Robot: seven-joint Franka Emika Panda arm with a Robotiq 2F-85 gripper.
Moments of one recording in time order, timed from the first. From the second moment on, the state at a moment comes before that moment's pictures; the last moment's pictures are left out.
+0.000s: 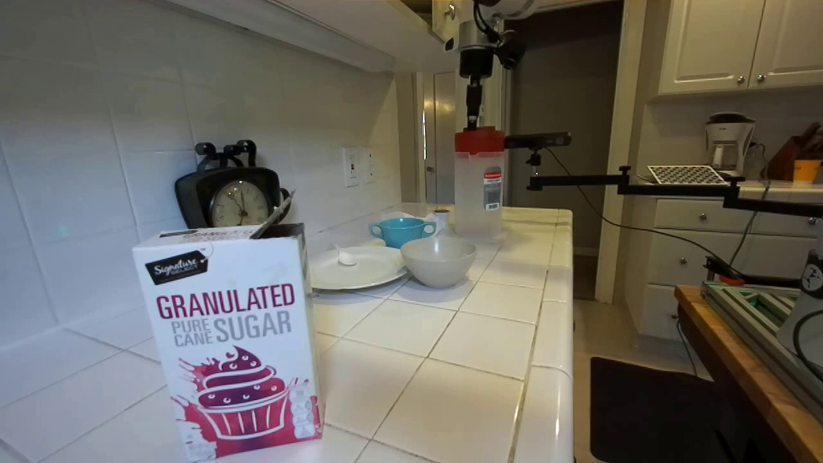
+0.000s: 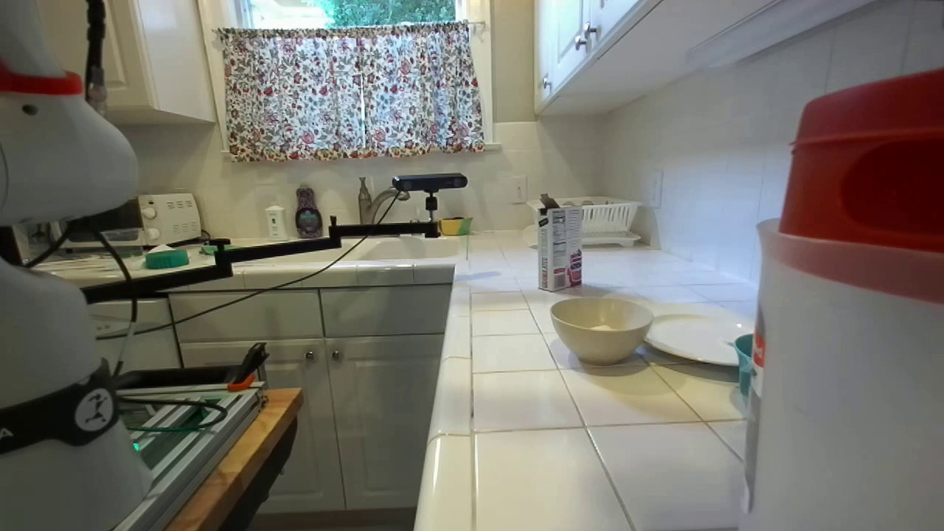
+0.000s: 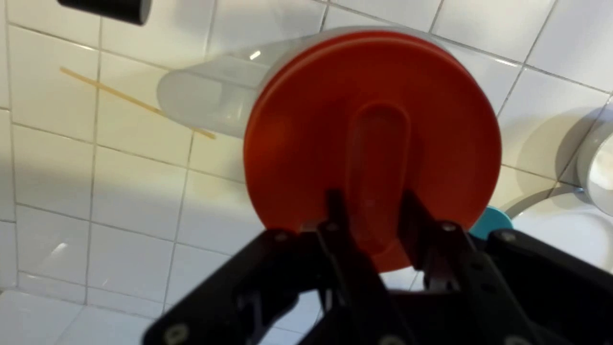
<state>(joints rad) -0.24 0.18 -0.18 -1.66 0.05 1.91 -0.65</state>
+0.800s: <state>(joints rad) -0.24 0.16 -0.17 -1.70 -0.01 1.92 -0.65</state>
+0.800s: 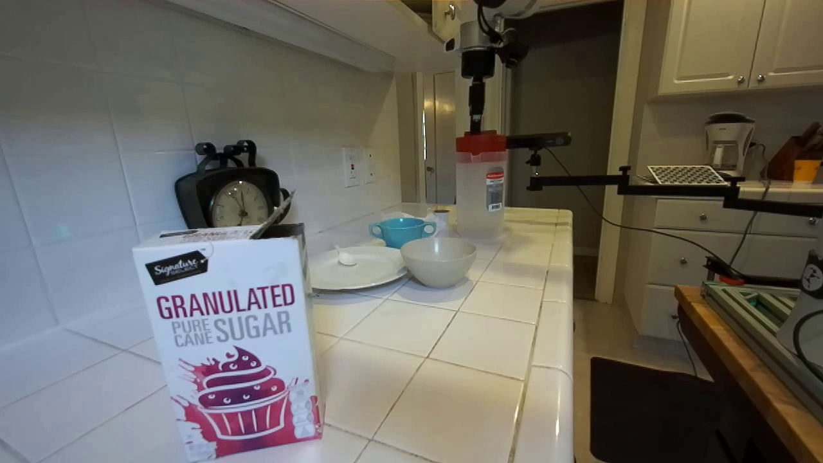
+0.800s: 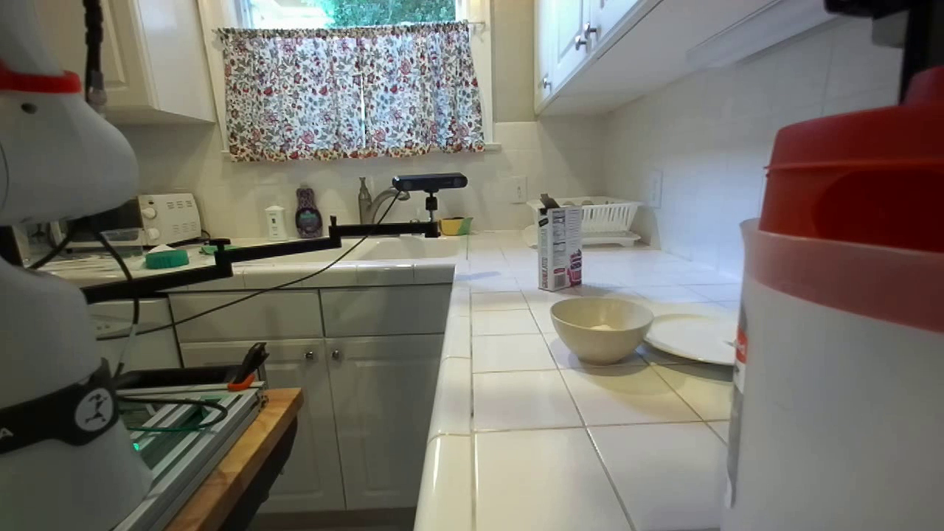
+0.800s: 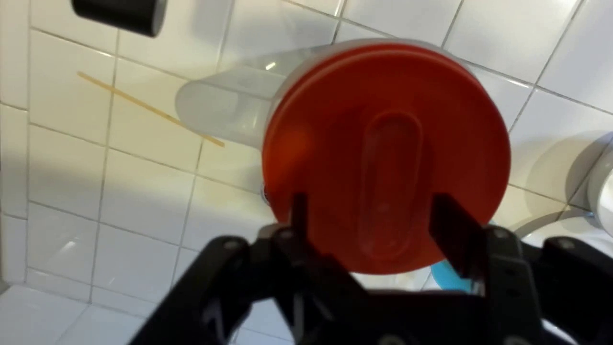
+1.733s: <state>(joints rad) -0.18 -0.29 -0.17 -2.03 -0.09 1.79 -0.64</state>
